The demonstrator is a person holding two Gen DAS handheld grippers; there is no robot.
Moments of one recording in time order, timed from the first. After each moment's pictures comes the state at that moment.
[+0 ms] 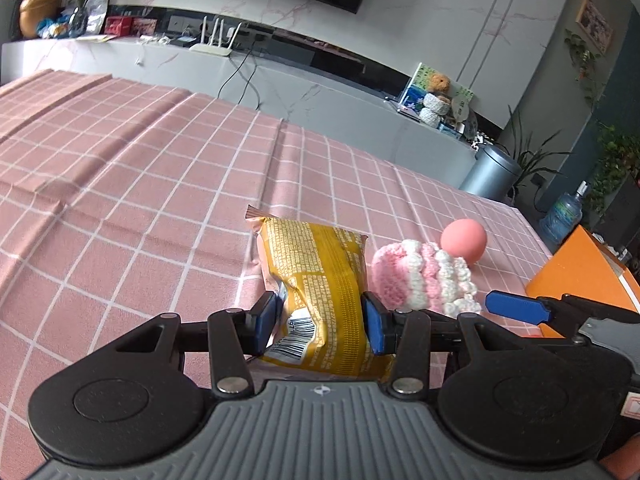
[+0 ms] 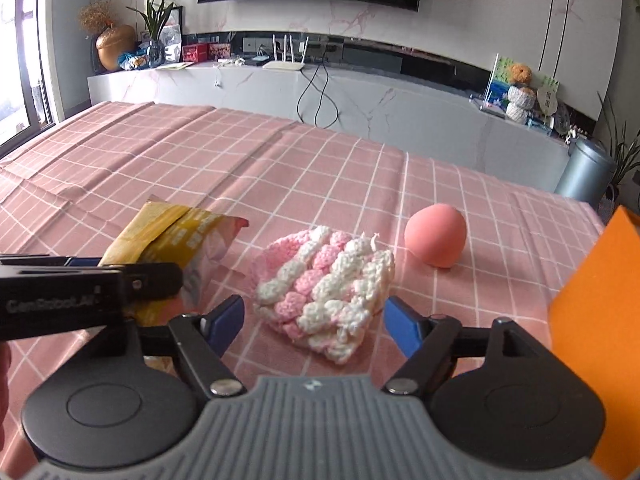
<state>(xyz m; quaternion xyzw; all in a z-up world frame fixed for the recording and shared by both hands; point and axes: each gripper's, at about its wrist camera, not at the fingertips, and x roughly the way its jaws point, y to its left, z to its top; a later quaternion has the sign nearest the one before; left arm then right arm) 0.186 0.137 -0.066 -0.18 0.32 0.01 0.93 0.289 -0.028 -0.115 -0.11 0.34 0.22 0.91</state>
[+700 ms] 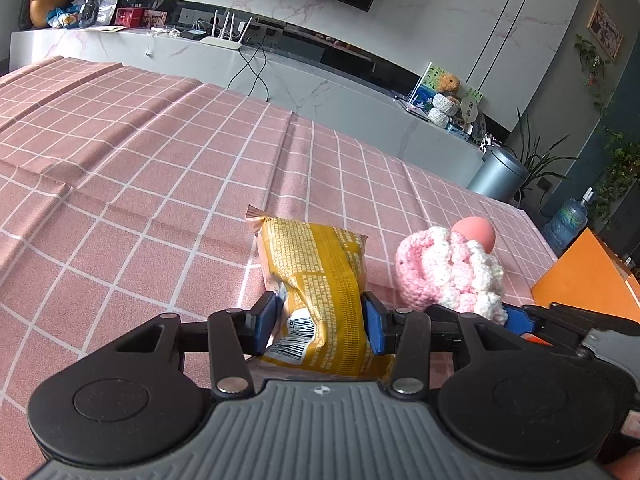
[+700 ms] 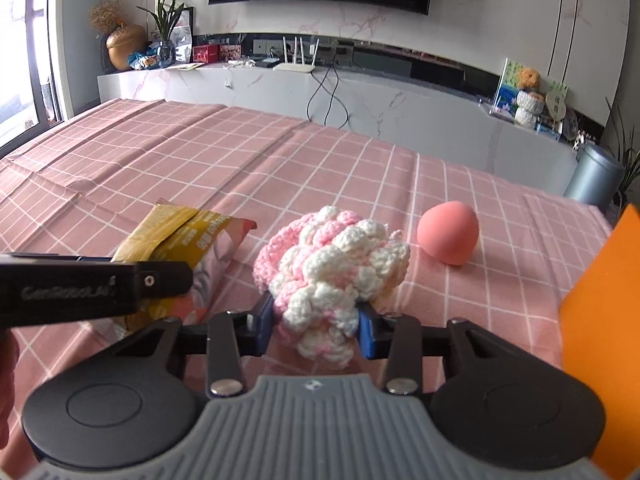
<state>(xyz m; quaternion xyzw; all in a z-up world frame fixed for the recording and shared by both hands) 0.183 0.138 -0.075 -0.20 0.33 0.02 0.92 0.274 -0.027 -0.113 -0.11 0.32 0.23 0.91</state>
